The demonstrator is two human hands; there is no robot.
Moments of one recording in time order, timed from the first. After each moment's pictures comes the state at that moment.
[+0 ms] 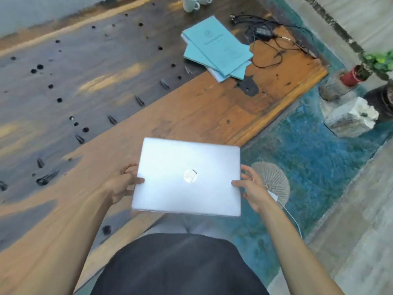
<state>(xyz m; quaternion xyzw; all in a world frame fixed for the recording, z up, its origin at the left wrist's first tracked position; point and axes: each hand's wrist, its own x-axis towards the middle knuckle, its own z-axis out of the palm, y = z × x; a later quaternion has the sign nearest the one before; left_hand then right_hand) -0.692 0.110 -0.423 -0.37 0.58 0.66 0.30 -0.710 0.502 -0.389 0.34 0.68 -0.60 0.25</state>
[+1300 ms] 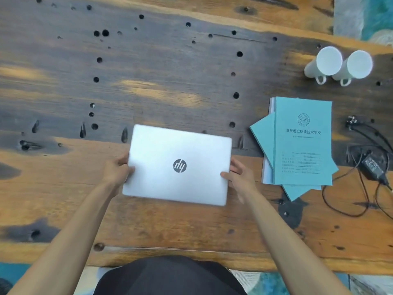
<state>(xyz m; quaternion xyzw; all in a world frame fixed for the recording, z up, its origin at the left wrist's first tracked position) -0.861 0.114 -0.510 -0.66 0.48 0.58 0.02 -1.134 0.365 -0.485 0.12 0.76 -0.42 0.48</state>
